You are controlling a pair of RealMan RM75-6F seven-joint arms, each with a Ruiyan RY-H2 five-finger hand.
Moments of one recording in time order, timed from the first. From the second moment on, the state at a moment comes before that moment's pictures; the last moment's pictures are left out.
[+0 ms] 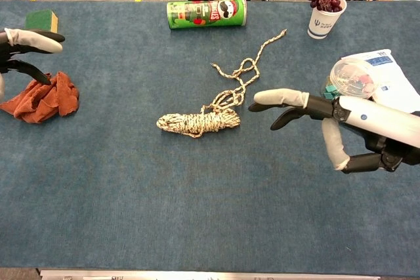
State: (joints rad) left arm -0.32 -1.01 0.10 -1.87 1.78 1.33 -0.70; right arm 0.55 -1.24 -0.25 -1.60 -2.10 1.38 0.85
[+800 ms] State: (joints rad) left arm -0.41 -1.00 0.14 -1.84 1.85 1.31 -0.91; right arm 0.71 -1.26 -0.37 -1.61 -2.17 1.37 1.04
